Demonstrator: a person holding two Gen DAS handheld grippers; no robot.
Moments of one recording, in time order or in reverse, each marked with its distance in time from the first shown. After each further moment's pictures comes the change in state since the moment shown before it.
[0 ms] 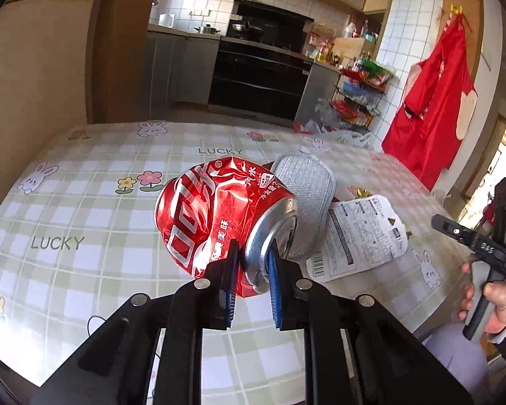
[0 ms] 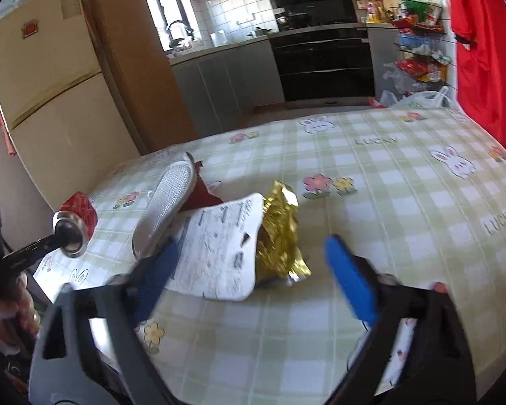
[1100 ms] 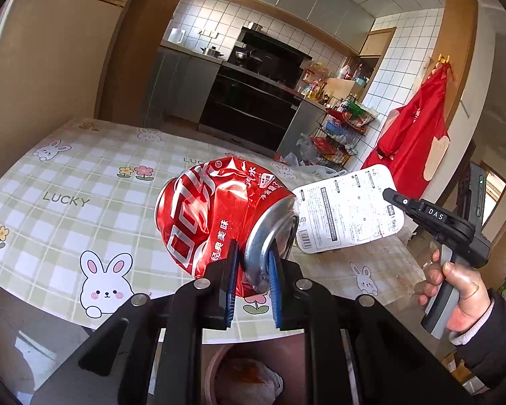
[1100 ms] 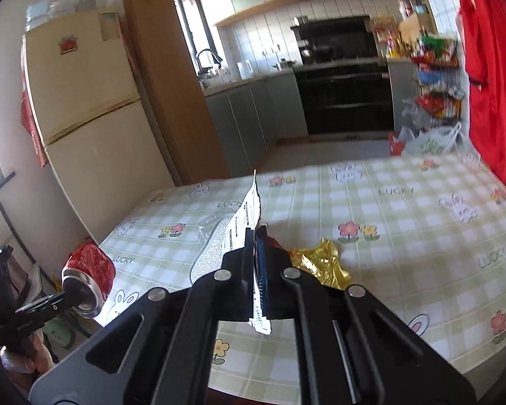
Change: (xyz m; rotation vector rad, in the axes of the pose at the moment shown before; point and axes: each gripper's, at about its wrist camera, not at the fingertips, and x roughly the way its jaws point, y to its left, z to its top) left arm -0.106 -0.031 -0.038 -0.113 -0.111 -0.100; right arm -0.093 0.062 0.030 -0.065 -0.150 0.066
